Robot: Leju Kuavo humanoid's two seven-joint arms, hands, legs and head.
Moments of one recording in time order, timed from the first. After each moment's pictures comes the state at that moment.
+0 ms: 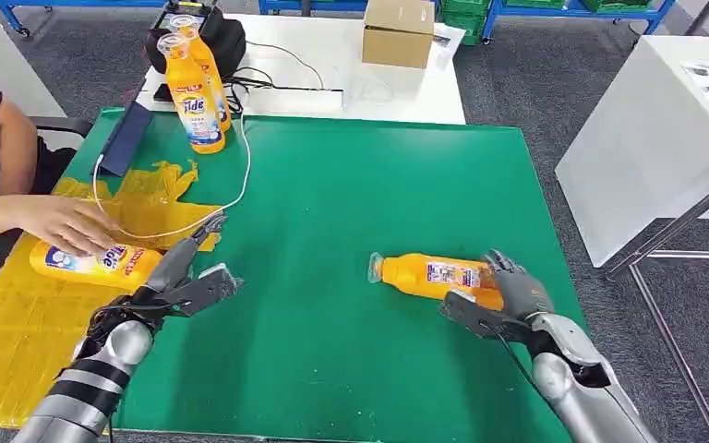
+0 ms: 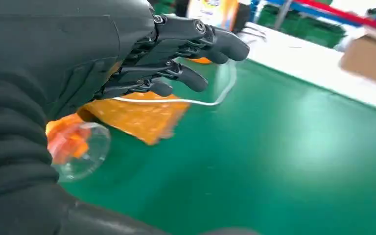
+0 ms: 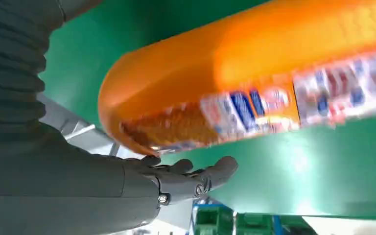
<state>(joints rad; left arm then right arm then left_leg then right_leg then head) -0.42 0.10 -0.28 -1.02 -0.76 -0.06 -0.33 -0.09 -0.36 0.18 -1.25 0.95 0.14 0.09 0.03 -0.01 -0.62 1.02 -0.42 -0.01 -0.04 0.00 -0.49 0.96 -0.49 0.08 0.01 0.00</state>
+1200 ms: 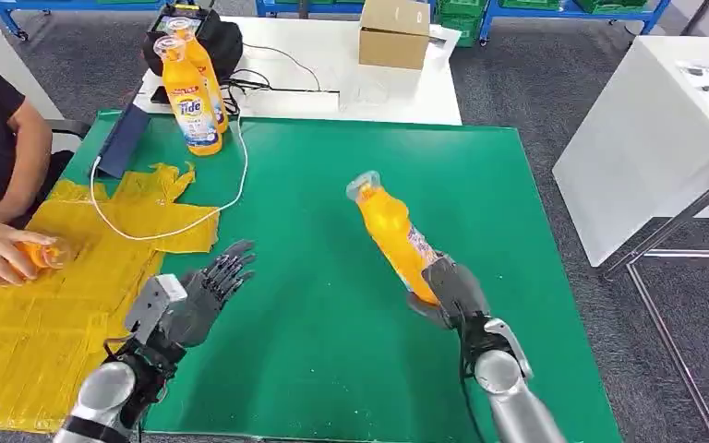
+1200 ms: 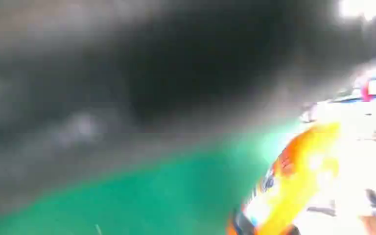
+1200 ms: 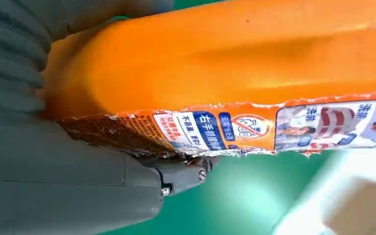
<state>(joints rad) -0.15 0.07 -0.25 -1.39 0.05 -0.41 -0.22 -0.06 -0.01 0.08 -1.32 0.45 0.01 -0.05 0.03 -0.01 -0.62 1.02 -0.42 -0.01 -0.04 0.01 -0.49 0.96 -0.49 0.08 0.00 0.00</state>
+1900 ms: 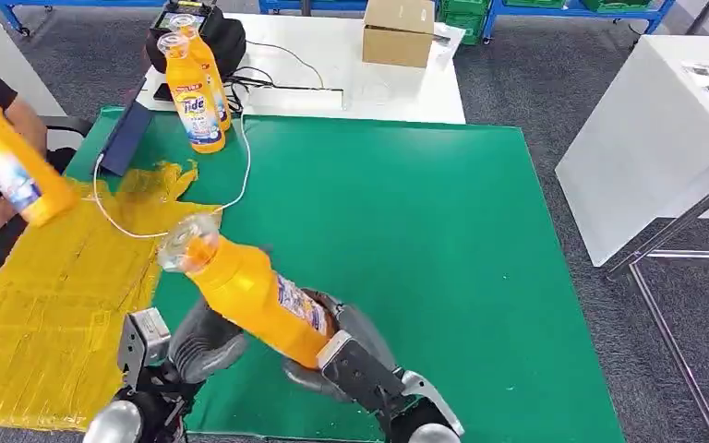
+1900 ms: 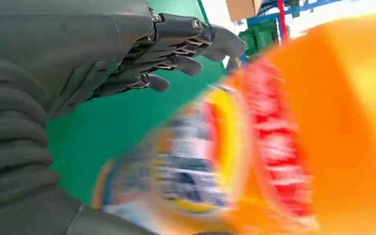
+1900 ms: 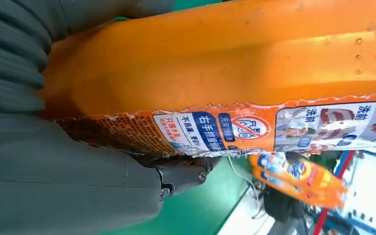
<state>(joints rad) -0.02 -0.01 -0.31 -1.64 0.04 -0.40 -0.22 0.10 0.07 0.54 -1.63 0.43 0.04 -0.04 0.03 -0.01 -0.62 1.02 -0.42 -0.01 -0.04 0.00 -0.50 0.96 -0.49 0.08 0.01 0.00</state>
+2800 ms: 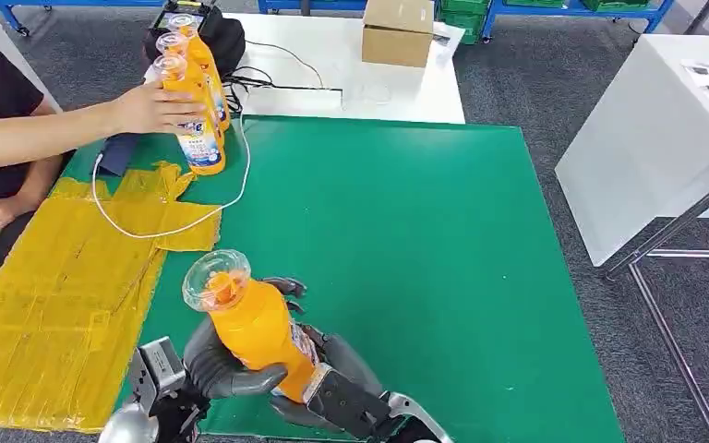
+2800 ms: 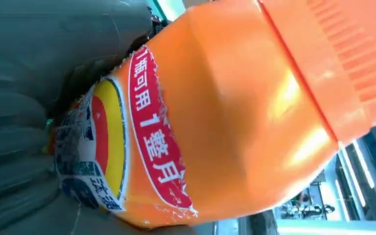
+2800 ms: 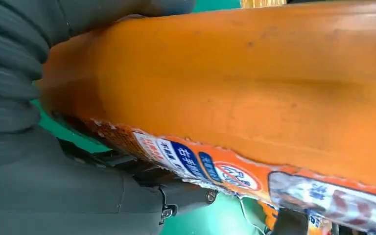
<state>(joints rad) -0.04 0.01 -0.42 -1.66 -0.05 -0.40 -0.35 0.08 -0.01 0.66 -1.54 0.38 0.04 -0.05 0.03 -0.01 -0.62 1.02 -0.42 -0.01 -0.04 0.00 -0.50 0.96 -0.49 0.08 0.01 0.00</state>
